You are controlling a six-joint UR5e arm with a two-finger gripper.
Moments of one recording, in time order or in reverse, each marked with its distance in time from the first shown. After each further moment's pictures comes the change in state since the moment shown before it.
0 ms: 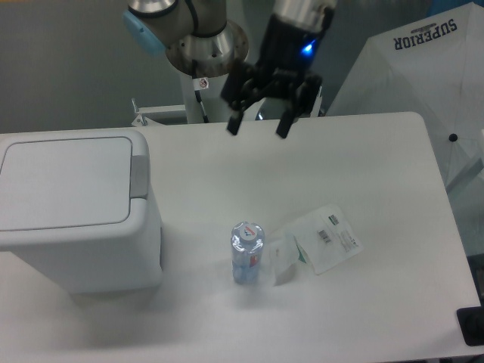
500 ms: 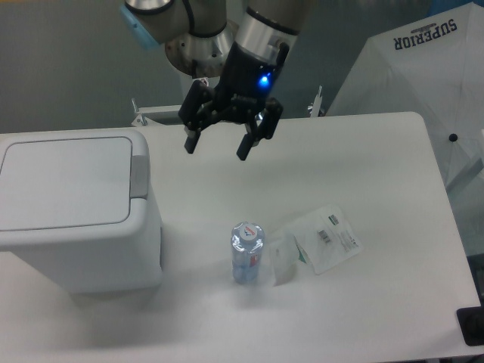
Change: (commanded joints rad) arm -0.081 -0.041 -0.008 0.003 -0.002 0.005
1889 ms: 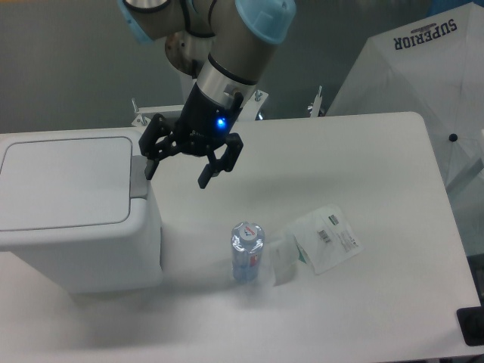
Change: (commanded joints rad) arm -0.075 -0.052 0.003 0.040 0.005 -0.011
